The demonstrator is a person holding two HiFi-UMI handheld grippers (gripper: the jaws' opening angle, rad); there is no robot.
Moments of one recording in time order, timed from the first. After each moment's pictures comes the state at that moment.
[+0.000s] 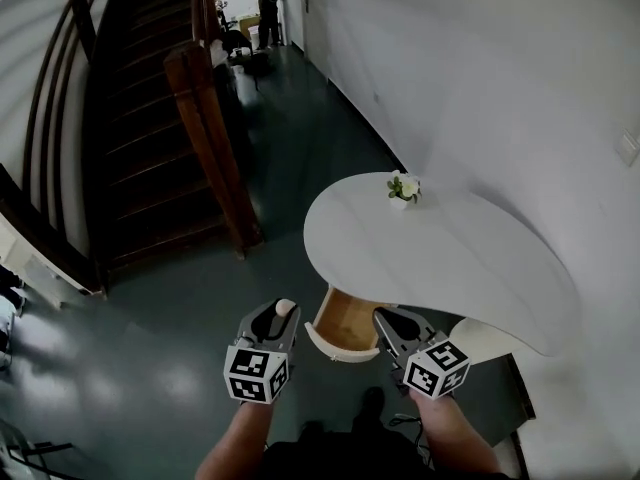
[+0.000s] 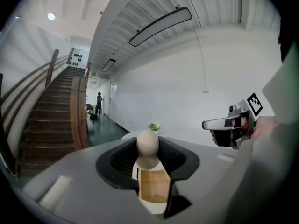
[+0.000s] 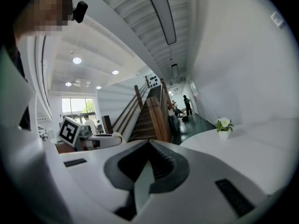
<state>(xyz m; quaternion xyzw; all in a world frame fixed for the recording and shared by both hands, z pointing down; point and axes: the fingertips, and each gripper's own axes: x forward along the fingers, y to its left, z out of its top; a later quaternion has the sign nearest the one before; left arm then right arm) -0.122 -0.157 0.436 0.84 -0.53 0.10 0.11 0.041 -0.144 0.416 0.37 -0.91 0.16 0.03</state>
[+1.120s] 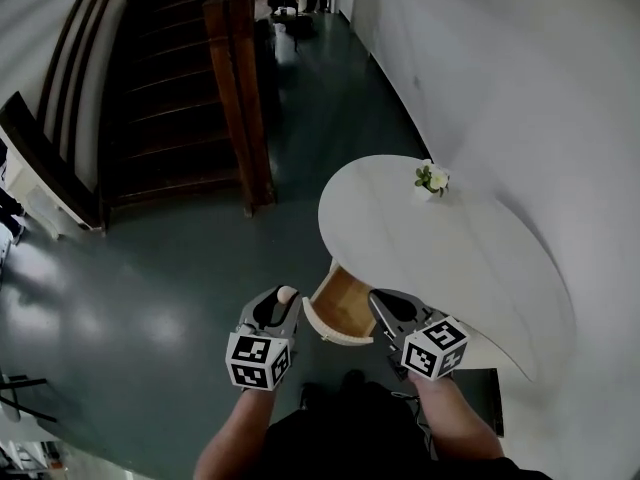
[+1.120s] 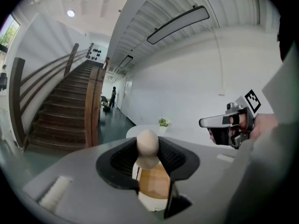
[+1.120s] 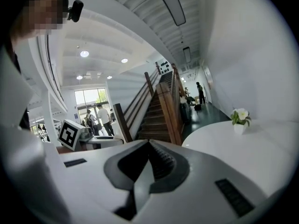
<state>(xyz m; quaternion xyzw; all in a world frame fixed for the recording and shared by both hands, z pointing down) -0.132 -0.149 0.485 0.78 -0.59 0.07 0.17 0.016 -0.172 0.446 0.28 -0.94 0.18 0.09</state>
